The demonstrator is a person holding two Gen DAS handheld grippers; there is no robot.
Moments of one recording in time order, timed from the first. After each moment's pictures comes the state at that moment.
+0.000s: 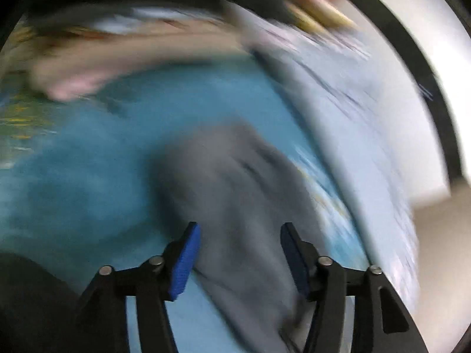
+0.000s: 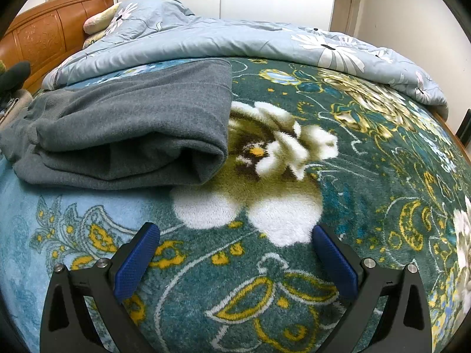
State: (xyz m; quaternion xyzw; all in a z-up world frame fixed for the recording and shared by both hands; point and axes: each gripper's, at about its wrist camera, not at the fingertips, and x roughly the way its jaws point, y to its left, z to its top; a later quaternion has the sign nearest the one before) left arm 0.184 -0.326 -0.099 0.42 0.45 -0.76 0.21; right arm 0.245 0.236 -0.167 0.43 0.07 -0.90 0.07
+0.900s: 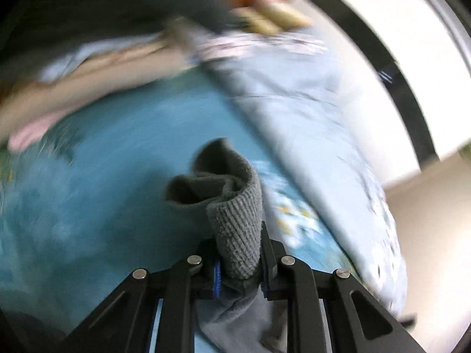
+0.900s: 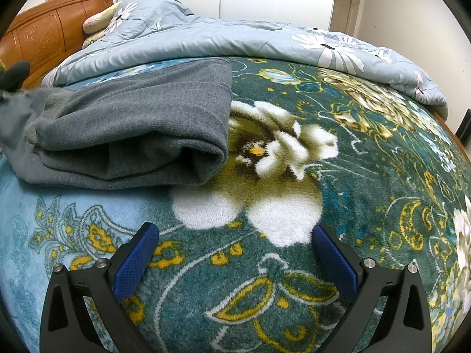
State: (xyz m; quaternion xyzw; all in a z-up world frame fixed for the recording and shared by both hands) left arm 0.159 -0.298 -0.044 0.37 0.37 -0.85 0.03; right arm 0.245 0.236 -0.166 0.43 0.07 -0.90 0.07
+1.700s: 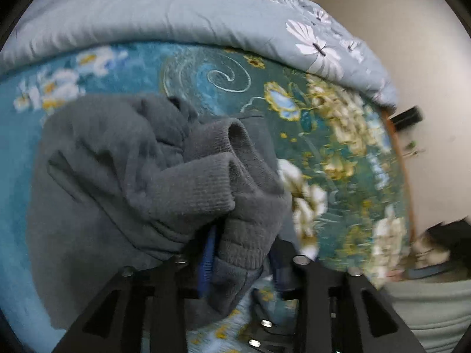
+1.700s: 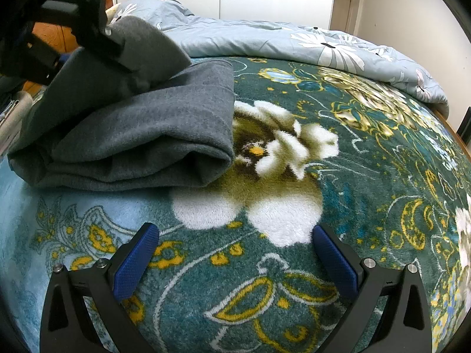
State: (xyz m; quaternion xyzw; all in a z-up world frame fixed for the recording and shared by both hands) left arm 0.122 0.002 -0.076 0.61 0.15 -0.73 -0.26; right arm 0.244 0.237 -0.167 0.43 0.06 -0.90 0.08
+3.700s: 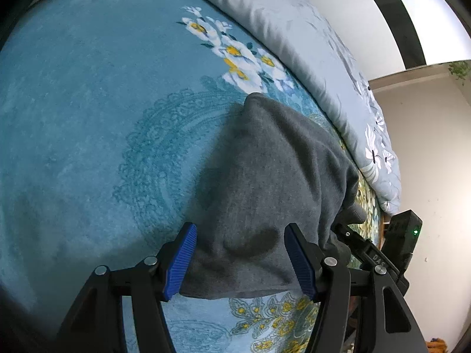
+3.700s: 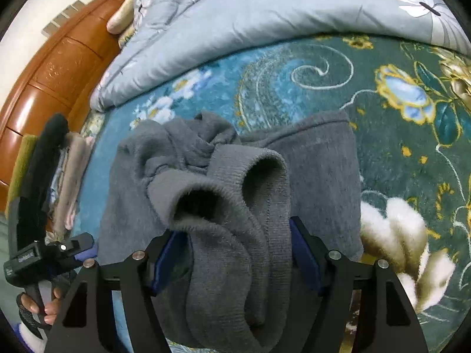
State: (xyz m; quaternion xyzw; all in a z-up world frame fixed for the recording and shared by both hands) left arm 0.166 -0.191 -0.122 0.57 0.35 -0.74 -0.10; right arm 0.083 0.181 -0.131 0.58 -0.08 -0.77 0.26
